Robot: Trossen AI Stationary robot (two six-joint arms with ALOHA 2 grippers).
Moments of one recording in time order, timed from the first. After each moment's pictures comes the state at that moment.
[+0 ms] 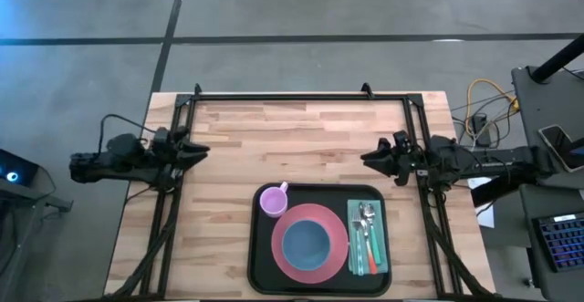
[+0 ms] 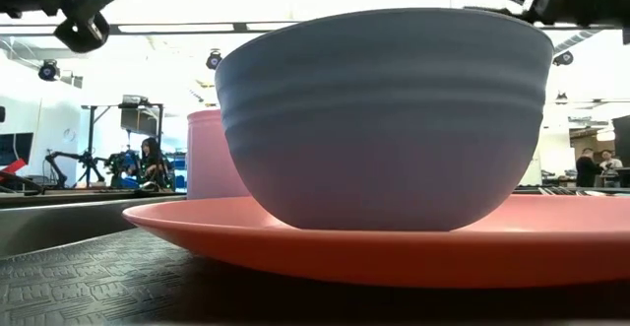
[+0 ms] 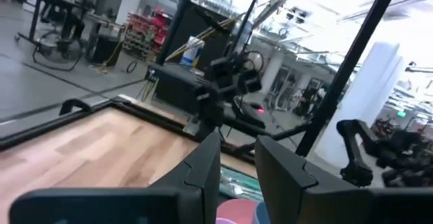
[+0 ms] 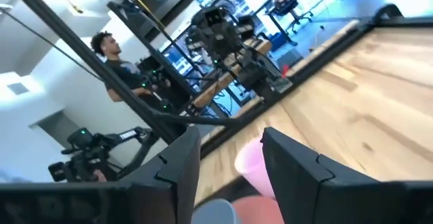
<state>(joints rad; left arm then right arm) -0.08 0.03 0.36 -0.22 -0.17 -0.38 -0.03 0.49 0.23 0.34 -0.06 0.76</state>
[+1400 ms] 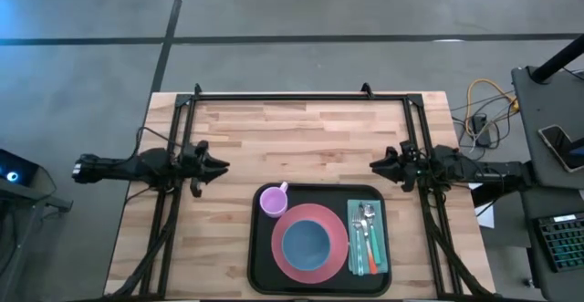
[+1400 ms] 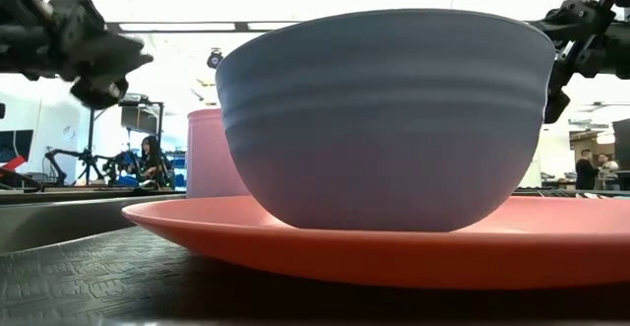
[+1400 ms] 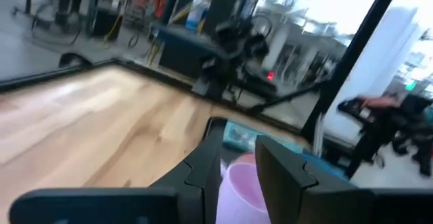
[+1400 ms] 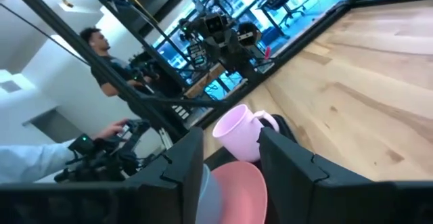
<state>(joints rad) -0.08 0.00 0.04 -0.04 -0.14 -0.38 -0.03 0.00 0.01 0.04 -0.05 0.77</state>
